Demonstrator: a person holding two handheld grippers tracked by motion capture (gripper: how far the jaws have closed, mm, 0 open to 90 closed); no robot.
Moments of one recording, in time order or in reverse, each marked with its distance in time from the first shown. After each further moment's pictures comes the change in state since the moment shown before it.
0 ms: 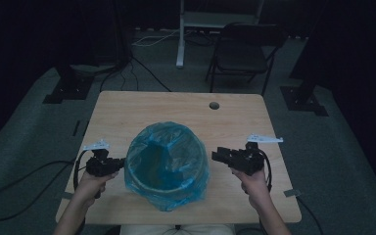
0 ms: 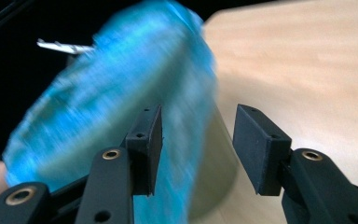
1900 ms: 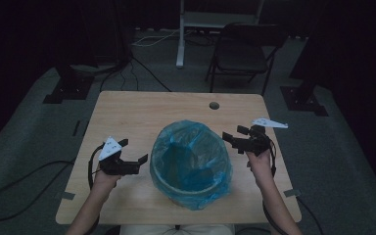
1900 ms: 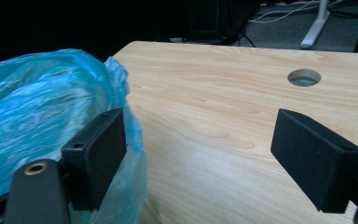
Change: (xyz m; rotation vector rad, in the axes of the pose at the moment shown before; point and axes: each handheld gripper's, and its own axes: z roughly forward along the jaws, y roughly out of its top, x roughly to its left) left arm -0.028 0.007 0.026 -0.300 0.222 0.259; right arm -0.053 0.028 -0.003 -0.067 -0.350 -0.094
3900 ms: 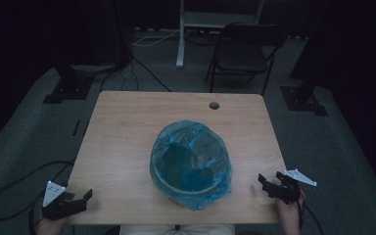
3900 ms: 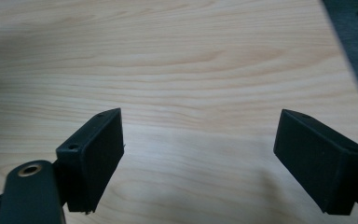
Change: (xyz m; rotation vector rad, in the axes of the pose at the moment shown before) left arm 0.058 -0.133 -0.135 0.169 0.384 -0.109; right arm -0.071 -0.168 -0.078 0.029 -0.414 0.120
